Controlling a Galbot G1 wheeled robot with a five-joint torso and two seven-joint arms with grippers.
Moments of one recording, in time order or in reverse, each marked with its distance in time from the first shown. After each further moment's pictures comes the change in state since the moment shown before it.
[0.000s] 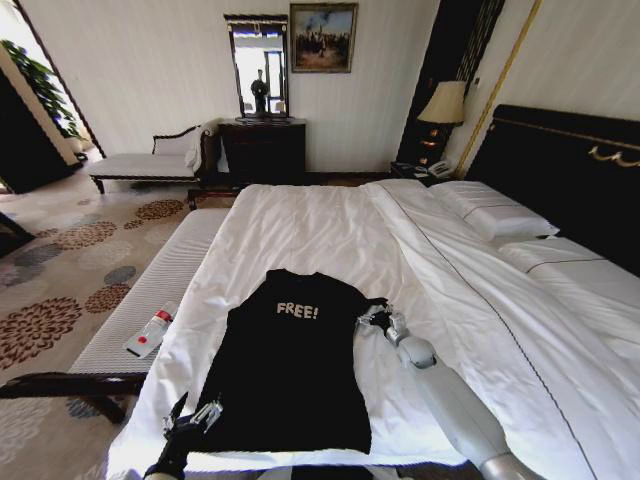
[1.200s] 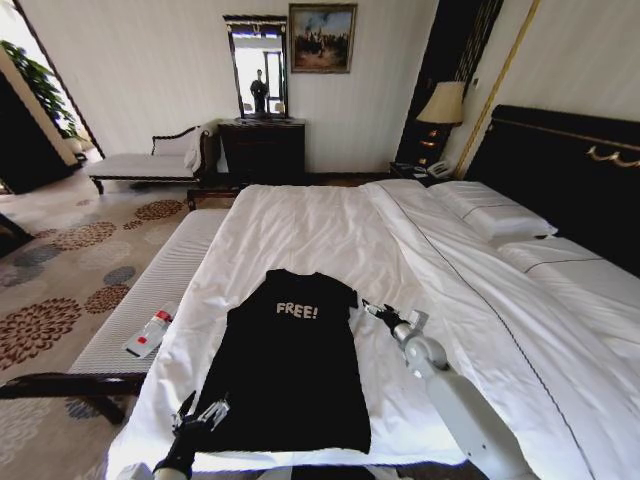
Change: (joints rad) left arm -0.019 0.011 0.023 0.004 0.010 0.012 -0.003; right arm 0.000 0.033 0.081 0.015 0.811 -0.116 0.180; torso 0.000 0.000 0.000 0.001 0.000
